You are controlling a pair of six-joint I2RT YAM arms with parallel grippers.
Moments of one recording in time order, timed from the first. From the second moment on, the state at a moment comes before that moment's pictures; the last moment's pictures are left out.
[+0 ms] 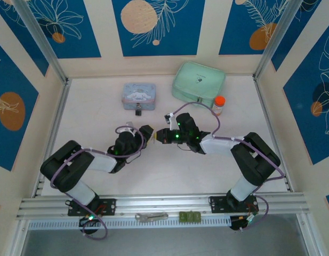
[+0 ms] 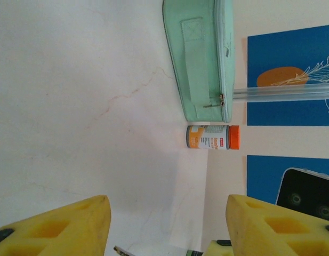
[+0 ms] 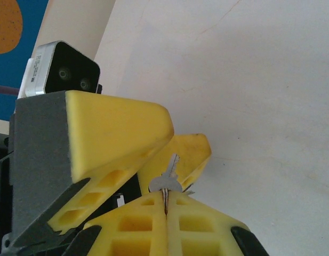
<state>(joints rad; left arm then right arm) -0.67 1.57 0.40 0.89 0.02 -1.41 0.68 1.62 0.77 0.31 -0.47 0.71</state>
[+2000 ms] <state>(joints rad) -0.67 1.48 0.48 0.96 0.16 -0.99 0.50 1.49 0.69 0.54 -0.76 0.74</state>
